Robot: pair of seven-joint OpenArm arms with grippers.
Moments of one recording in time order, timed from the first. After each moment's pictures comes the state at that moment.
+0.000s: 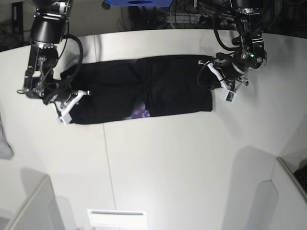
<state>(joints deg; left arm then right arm) 15.0 -11.6 -12.0 91.6 -20.3 -32.5 42.6 3.3 12.6 14.7 78.9 33.6 20.5 -72.1</state>
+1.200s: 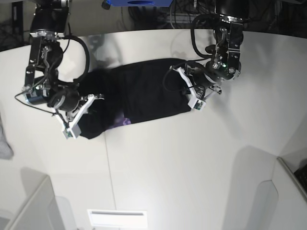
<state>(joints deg) 9.3 -8.3 2.7 91.2 -18.7 -23.9 44.7 1.1 11.5 6.0 107.9 32.4 8.6 -81.4</state>
